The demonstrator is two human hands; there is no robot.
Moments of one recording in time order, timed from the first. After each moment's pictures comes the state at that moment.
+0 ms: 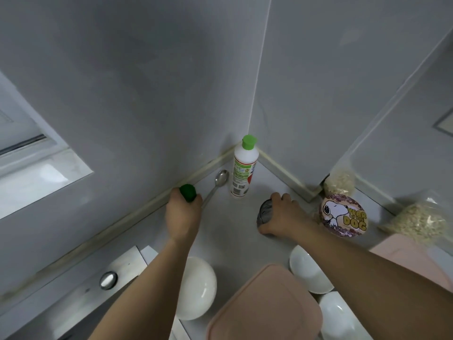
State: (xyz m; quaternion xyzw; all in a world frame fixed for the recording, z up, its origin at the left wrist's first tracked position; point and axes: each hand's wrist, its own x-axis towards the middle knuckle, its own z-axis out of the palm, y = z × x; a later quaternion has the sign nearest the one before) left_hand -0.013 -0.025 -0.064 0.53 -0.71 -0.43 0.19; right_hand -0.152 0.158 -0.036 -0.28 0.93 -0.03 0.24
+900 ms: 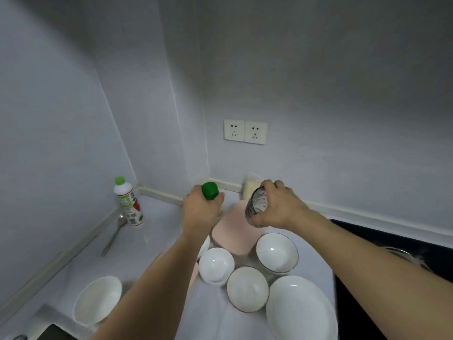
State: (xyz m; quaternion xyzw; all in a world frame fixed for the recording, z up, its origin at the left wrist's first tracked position) left_hand -0.022 0.314 0.109 0.21 -0.85 -0.45 0.17; right_hand -0.046 0.501 0.144 -0.15 0.97 -0.18 0.05
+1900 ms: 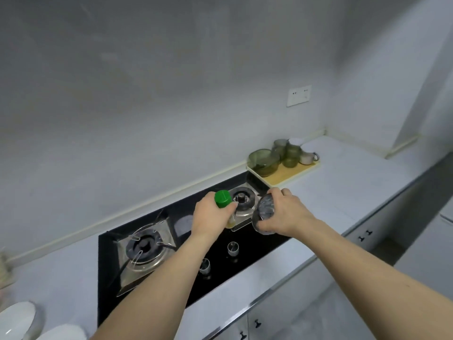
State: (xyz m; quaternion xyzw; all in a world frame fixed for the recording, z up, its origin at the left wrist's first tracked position) left_hand 0.154 0.969 0.099 -0.26 -0.85 -0.46 -0.08; right_hand 0.283 1.111 0.114 0.31 0.92 -0.22 -0.04
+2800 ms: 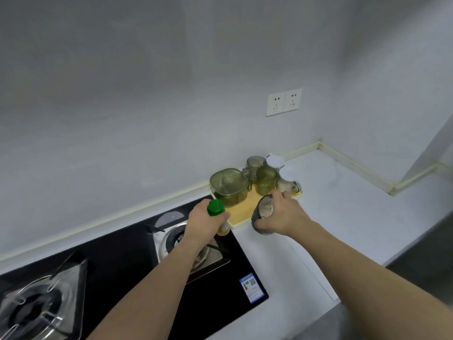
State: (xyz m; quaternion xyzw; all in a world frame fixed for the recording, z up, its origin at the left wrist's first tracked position) left_hand 0.079 1.280 0.048 -0.20 -0.83 -0.48 -0.18; right_hand 0.198 1.452 0.071 0.34 0.91 -0.24 0.02
